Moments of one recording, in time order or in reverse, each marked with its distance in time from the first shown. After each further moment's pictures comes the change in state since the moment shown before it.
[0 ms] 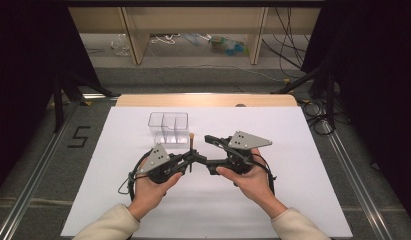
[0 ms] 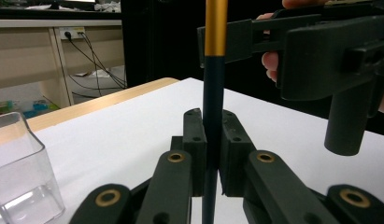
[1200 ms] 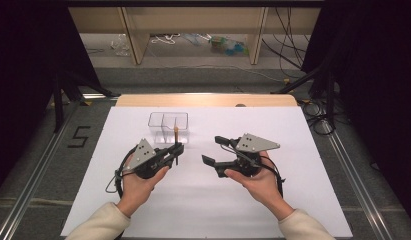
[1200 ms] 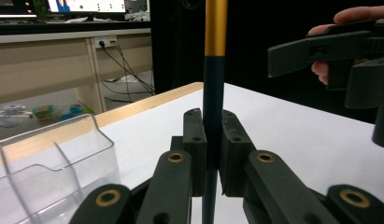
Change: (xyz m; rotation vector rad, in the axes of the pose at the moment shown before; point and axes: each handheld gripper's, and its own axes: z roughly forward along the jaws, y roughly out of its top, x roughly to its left) left arm 0.024 0.004 -0.022 -0.026 0.111 0.023; right arm -0.007 -0.007 -0.018 0.030 -0.053 -0.029
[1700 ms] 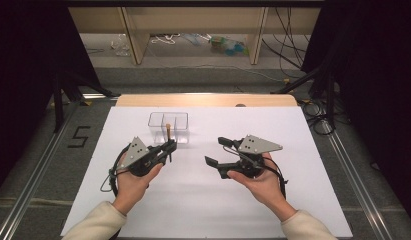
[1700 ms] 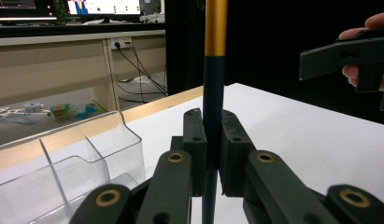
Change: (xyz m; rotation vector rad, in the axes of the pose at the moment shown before) left arm 0.014 -0.001 -0.008 -0.006 0.047 0.009; right arm -0.002 -0.004 -0.005 0.006 -0.024 -0.008
